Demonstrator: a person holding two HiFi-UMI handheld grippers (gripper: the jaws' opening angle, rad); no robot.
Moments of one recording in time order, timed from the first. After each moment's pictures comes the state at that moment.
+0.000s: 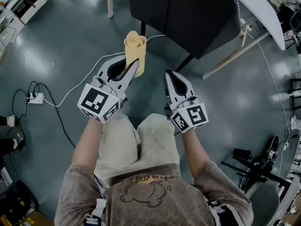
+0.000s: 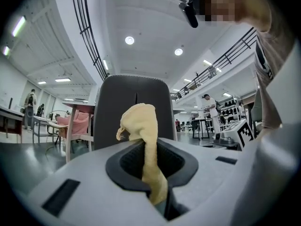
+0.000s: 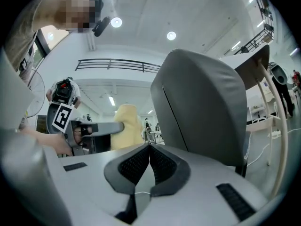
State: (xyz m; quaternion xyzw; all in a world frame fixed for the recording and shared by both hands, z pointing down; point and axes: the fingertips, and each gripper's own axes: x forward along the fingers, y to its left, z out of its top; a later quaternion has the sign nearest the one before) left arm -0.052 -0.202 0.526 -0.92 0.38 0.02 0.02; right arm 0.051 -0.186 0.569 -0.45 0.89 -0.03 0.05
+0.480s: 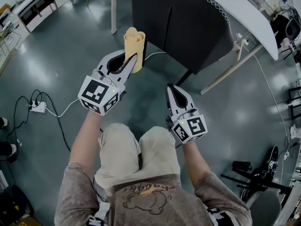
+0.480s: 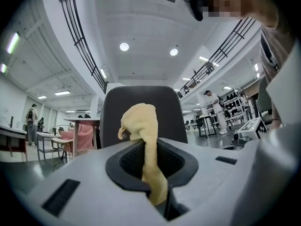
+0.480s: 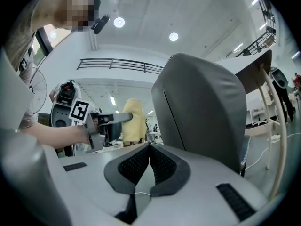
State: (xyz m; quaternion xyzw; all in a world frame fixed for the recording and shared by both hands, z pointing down) left arm -0.068 -0.244 0.481 -0.91 0.40 0.02 0.08; right arm 0.057 -0.184 0.562 -0.44 0.89 -0.02 0.05
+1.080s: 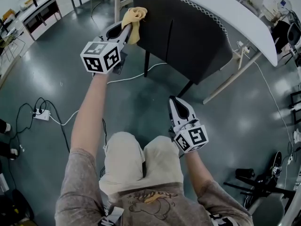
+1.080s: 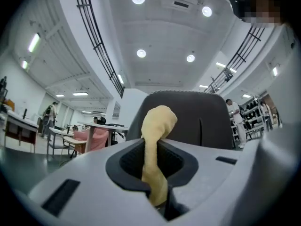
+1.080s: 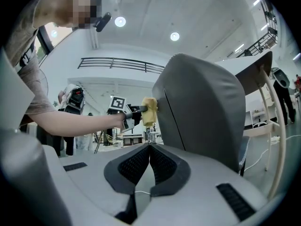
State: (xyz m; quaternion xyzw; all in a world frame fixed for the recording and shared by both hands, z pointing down) left arm -0.114 -0.375 0.423 -0.88 0.47 0.08 0.03; right arm 0.060 -0.176 0.562 -0.44 0.90 -0.01 0.05
